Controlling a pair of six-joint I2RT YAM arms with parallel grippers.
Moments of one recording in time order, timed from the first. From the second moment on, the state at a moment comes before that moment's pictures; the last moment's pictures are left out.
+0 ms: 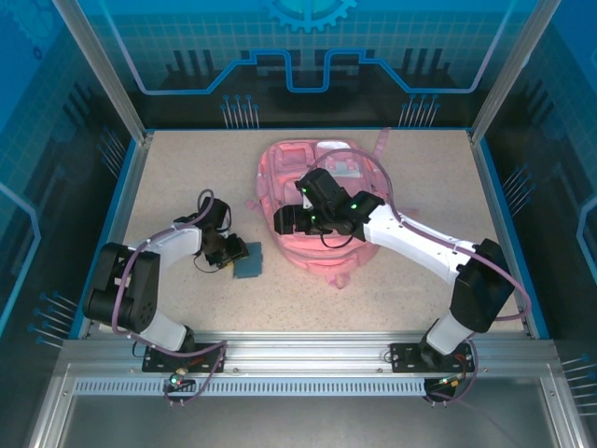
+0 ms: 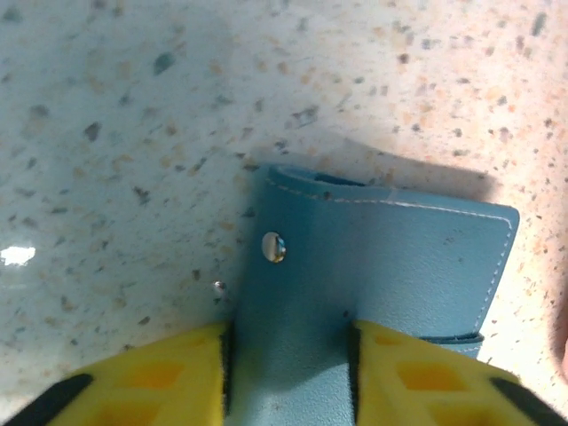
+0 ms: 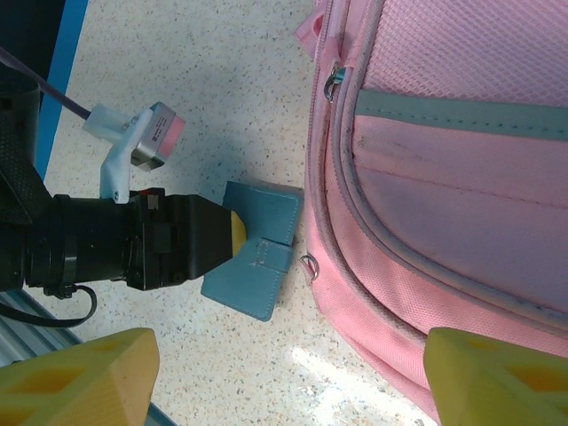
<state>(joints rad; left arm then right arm) -0.18 1.54 0.76 -0.52 0.25 -0.63 0.80 1.61 1.35 -0.60 -0.10 0.67</state>
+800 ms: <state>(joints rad) -0.19 1.10 0.78 -0.34 0.49 -0.80 0.64 1.52 1.24 -0.41 -0.46 0.67</state>
